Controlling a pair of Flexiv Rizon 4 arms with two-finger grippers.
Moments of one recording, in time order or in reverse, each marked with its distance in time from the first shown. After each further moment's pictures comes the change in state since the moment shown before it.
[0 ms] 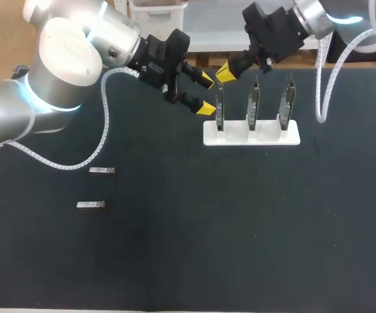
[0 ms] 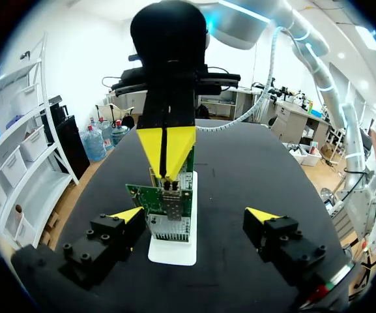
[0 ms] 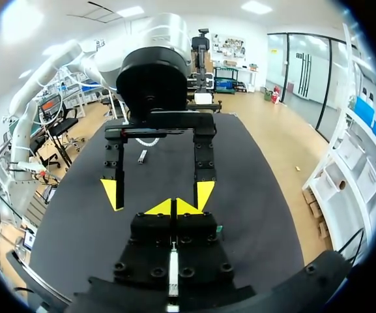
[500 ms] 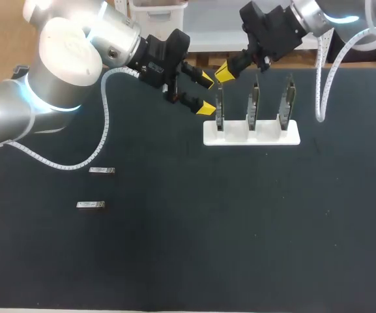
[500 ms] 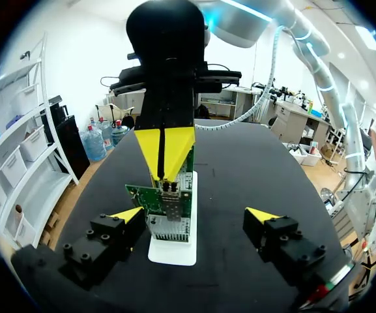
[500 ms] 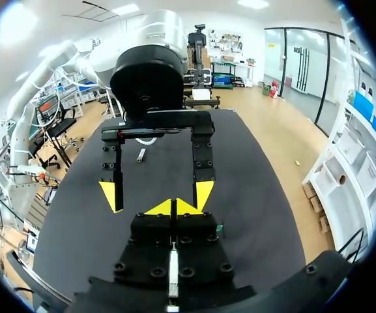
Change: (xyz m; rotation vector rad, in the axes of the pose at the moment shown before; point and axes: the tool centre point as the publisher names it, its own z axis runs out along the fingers) left arm 0.000 0.000 0.000 0.000 0.000 0.000; right arm -0.003 0.000 0.001 0.006 0.019 0.025
